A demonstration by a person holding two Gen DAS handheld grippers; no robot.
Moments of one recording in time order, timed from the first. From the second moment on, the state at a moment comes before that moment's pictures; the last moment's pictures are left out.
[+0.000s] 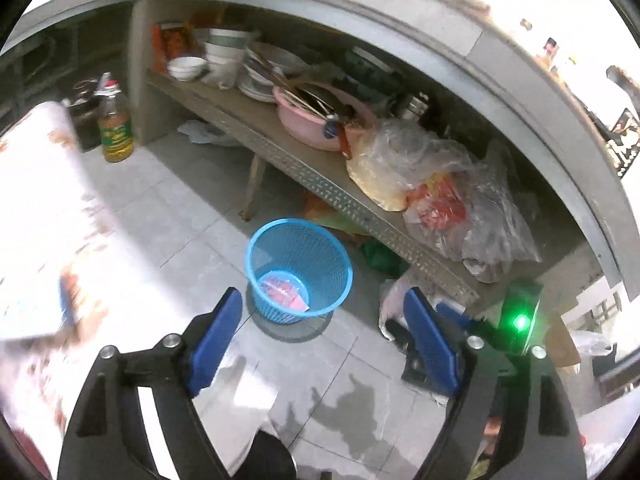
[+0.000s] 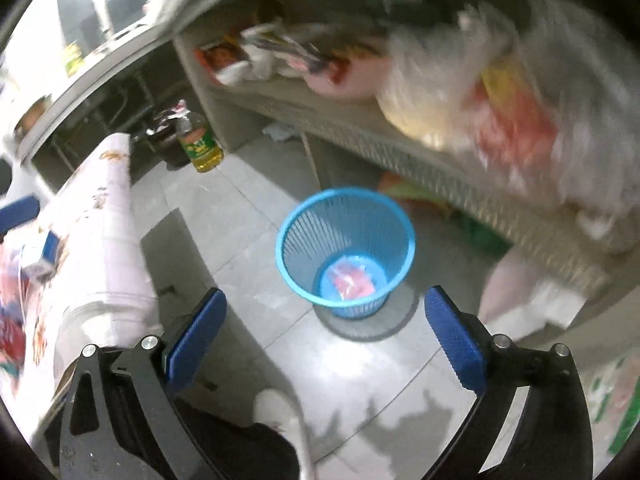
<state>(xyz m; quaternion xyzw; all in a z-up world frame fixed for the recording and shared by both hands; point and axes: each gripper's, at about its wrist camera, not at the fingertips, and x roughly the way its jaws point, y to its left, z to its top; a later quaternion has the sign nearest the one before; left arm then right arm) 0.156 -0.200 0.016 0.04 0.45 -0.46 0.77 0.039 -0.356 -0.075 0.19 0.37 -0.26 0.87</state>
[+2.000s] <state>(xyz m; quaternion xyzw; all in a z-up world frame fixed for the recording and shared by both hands) 0.291 -0.029 -0.007 0.22 0.37 -0.08 0.90 0.132 -0.221 -0.029 0.30 0.36 0.09 0.88</state>
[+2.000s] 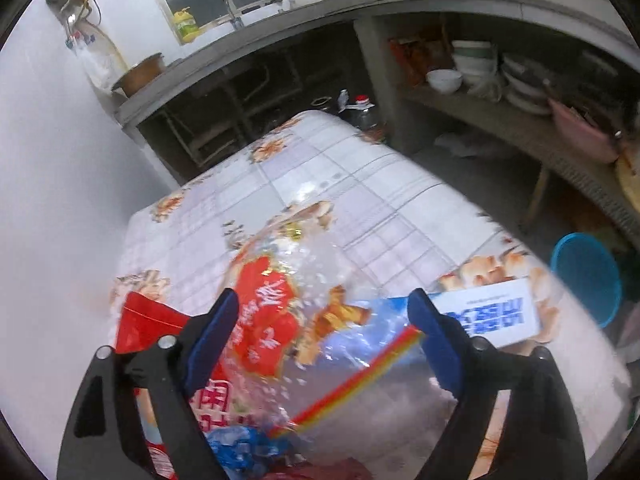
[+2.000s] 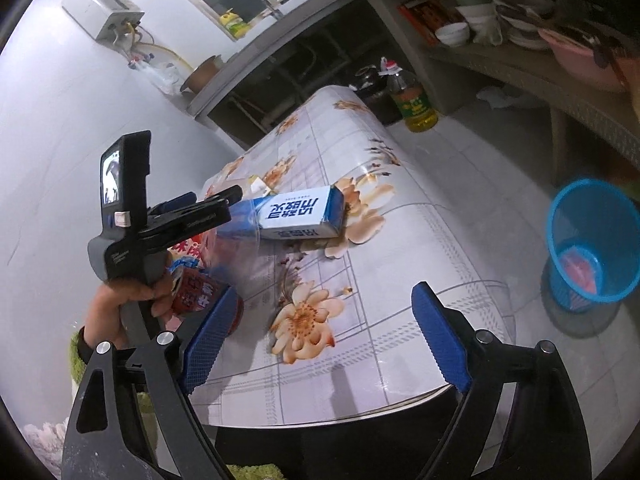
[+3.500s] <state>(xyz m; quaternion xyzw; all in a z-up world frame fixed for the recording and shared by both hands) 0.118 0.158 0.137 -0.05 0.09 0.01 1.00 0.161 -0.136 0.051 0.22 0.35 0.22 0.88</state>
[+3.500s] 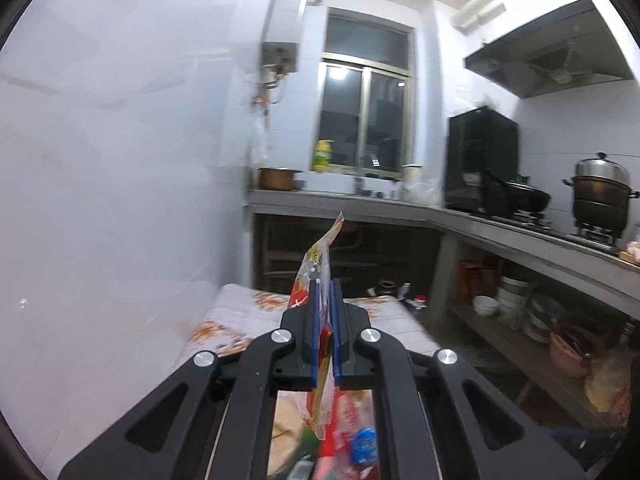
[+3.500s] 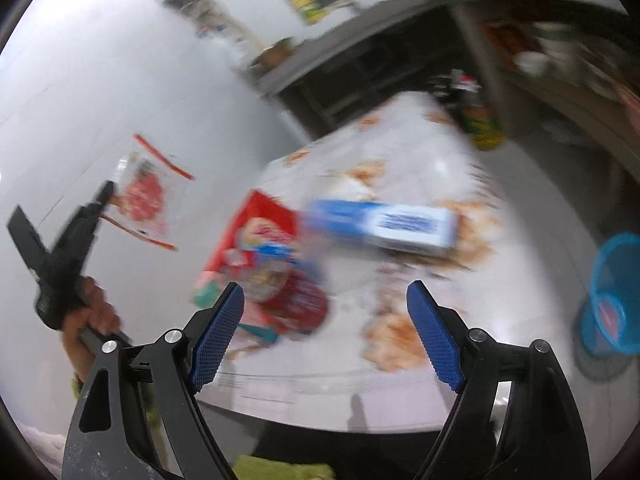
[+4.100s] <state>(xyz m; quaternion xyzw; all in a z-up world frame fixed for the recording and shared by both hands) 0.102 0.229 0.095 -0.11 0.13 0.05 0.98 0.307 0.009 0.034 0.08 0.51 0.25 0.82</state>
